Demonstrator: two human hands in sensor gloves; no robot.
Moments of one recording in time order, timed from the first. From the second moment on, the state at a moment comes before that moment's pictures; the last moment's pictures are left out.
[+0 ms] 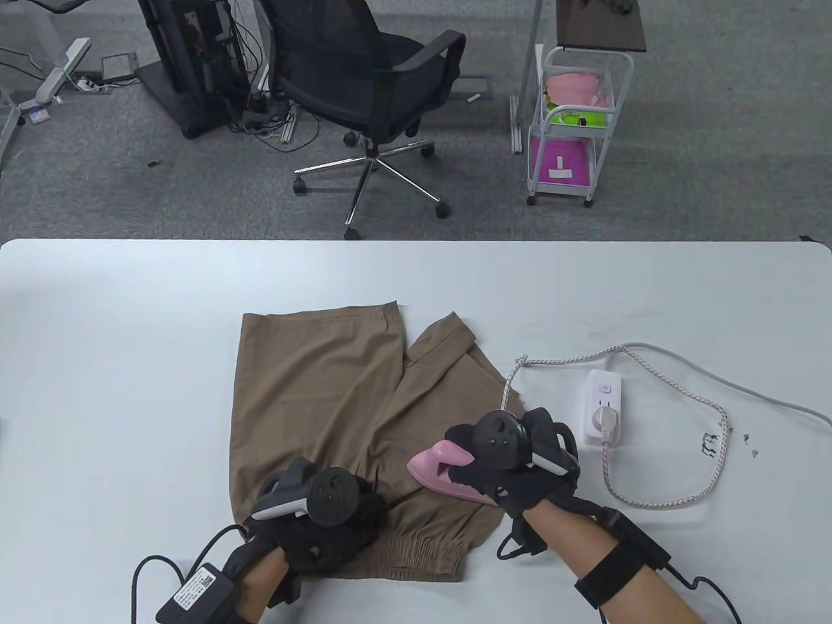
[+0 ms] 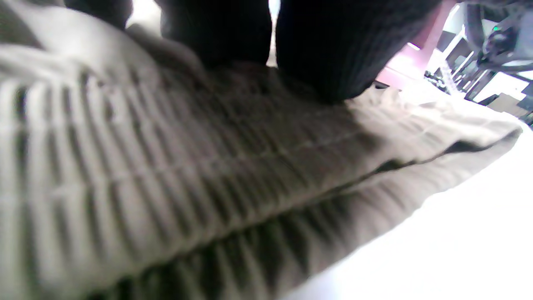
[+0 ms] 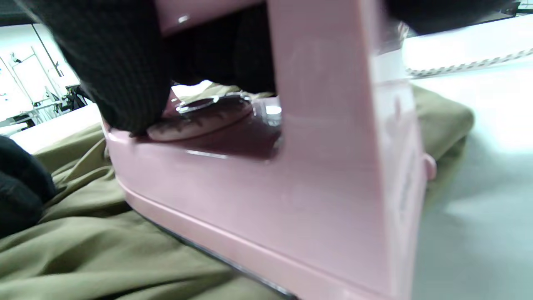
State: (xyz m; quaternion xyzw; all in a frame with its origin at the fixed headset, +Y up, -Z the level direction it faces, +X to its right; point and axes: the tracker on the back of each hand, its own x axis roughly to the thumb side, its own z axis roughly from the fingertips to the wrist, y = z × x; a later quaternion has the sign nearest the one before) left_hand -0.166 -0.764 -0.259 -0.25 -0.31 0.10 0.91; right_hand 0.109 -0.707 -0.305 0.19 0.11 0.97 0.13
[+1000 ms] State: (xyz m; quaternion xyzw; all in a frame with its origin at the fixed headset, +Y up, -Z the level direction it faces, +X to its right) left_hand -0.015 -0.783 -0.316 -0.33 -0.25 0.11 0.90; right_hand 0.109 -0.608 -0.374 0.16 -0.02 0.98 0.14
